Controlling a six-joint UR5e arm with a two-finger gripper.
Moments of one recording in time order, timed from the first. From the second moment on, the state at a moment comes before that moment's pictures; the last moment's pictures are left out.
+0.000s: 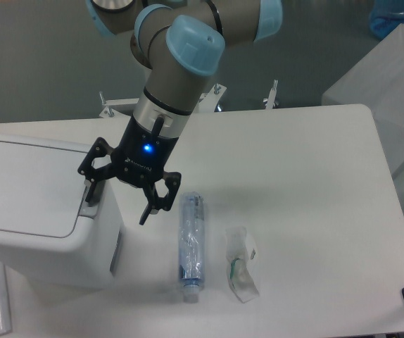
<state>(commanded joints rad) 2.36 -1.76 -1.61 -0.95 0.94 0.42</state>
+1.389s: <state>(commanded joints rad) 2.48 -1.81 -1.52 -0.88 1.09 0.64</state>
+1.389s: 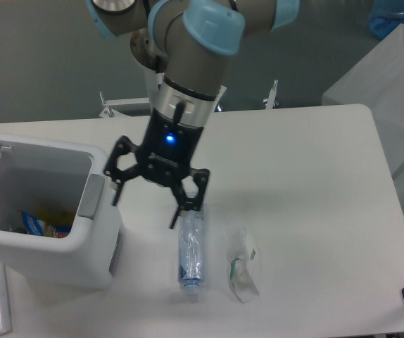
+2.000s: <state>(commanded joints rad) 2.71 -1.93 -1.51 -0.89 1.16 0.99</state>
